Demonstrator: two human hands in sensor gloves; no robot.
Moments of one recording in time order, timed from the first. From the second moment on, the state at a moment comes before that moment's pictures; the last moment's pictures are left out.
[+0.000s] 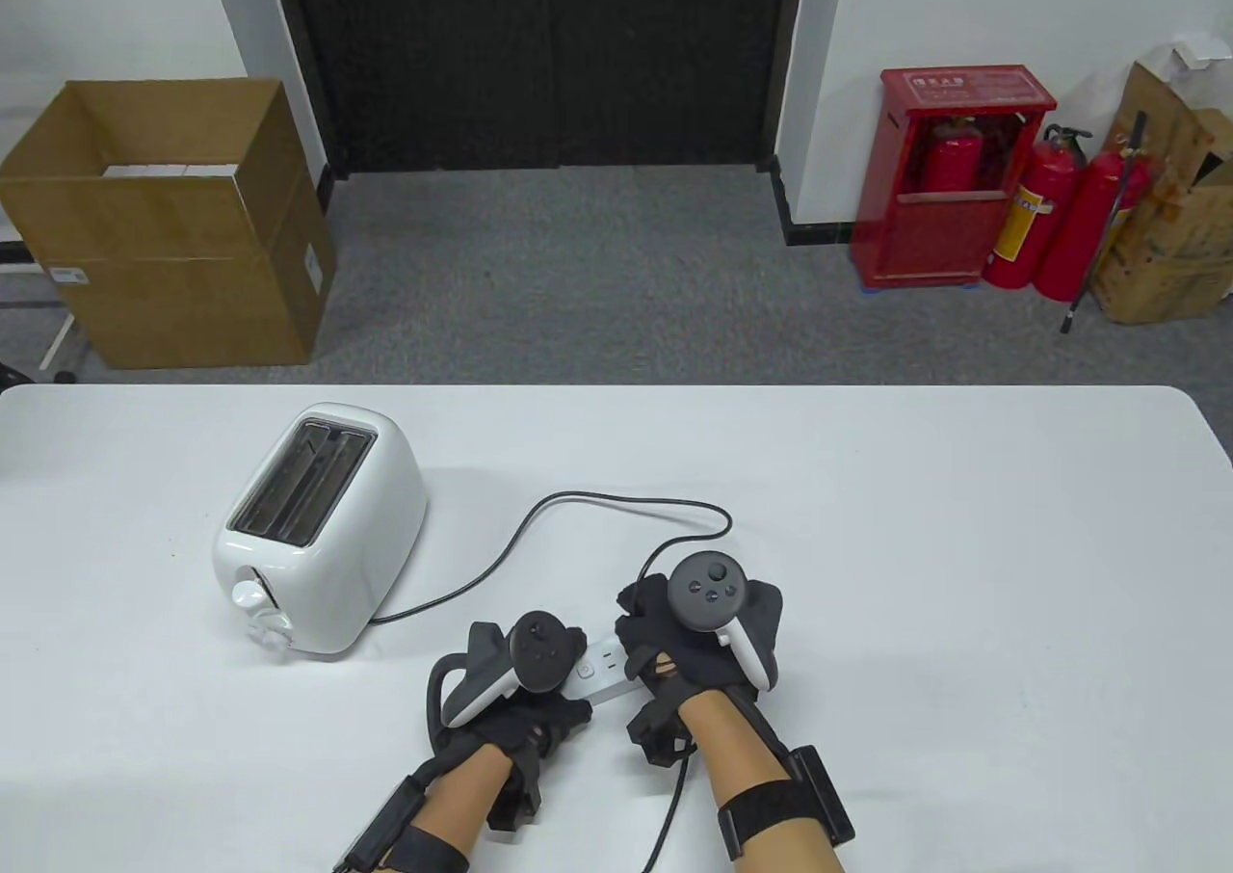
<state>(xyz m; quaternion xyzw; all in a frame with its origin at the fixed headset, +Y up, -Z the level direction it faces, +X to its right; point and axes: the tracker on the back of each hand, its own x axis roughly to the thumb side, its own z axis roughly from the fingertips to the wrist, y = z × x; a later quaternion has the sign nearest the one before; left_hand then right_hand) -0.130 -0.768 -0.365 -0.13 -0.10 0.12 0.98 0.059 -0.731 -0.389 0.02 0.02 0.93 0.37</state>
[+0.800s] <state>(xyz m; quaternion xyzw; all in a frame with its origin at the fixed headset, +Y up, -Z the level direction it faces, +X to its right) -0.130 -0.769 -0.365 -0.12 -0.10 0.11 0.98 0.048 -0.743 -0.378 -0.02 -0.07 0.94 0.33</state>
